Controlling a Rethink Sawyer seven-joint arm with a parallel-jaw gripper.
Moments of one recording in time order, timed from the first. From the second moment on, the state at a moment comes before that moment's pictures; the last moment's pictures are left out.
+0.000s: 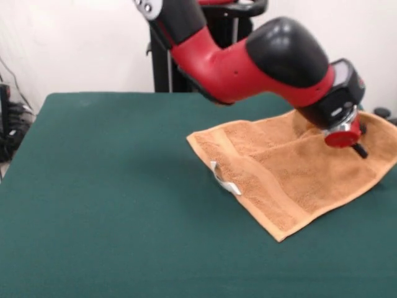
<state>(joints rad) -0.52 -0.23 0.64 1.86 0.18 0.41 3.21</state>
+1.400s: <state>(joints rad) -0.35 -0.29 0.58 1.85 -0.07 0.52 3.21</state>
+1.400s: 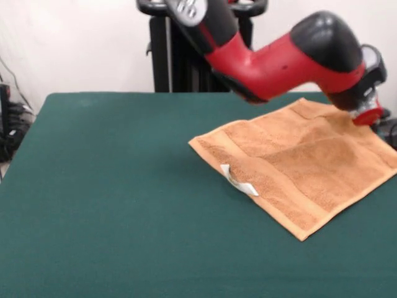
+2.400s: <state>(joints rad) -0.15 -0.66 0.30 1.65 -0.26 0.90 3.21</state>
